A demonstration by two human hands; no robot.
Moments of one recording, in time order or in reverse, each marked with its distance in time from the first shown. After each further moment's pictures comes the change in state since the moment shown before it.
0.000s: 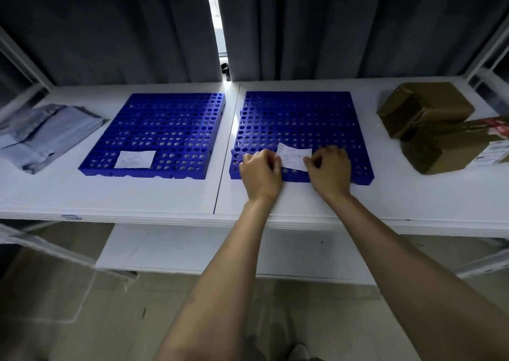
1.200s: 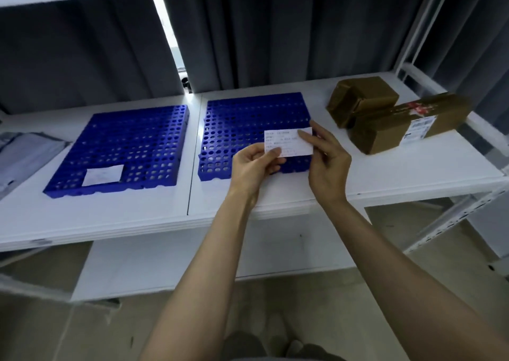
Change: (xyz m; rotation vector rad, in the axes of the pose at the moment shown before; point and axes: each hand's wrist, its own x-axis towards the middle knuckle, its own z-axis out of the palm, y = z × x) left_hand -0.044 0.070 -0.040 -1.006 -0.479 -0.277; right_hand -0.056 0.006 -0.071 0.720 0.340 -0.140
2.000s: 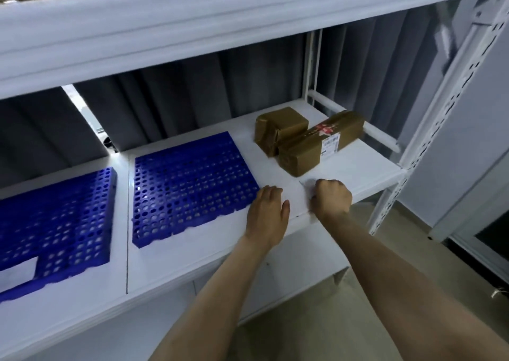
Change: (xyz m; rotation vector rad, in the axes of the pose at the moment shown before) left_hand 0.008 -0.077 0.107 1.368 -0.371 0.559; right_hand 0.027 0.049 -0.132 -1.317 -0.095 0.451
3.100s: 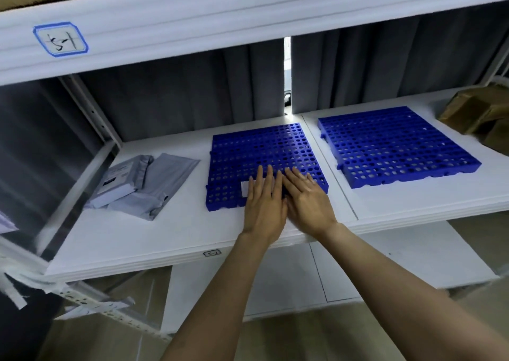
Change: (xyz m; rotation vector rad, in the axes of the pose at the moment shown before) left_hand -0.251 -0.351 -0.210 0.370 0.065 -0.204; right_hand -0.264 -0.421 0.091 0.285 0.137 -0.918
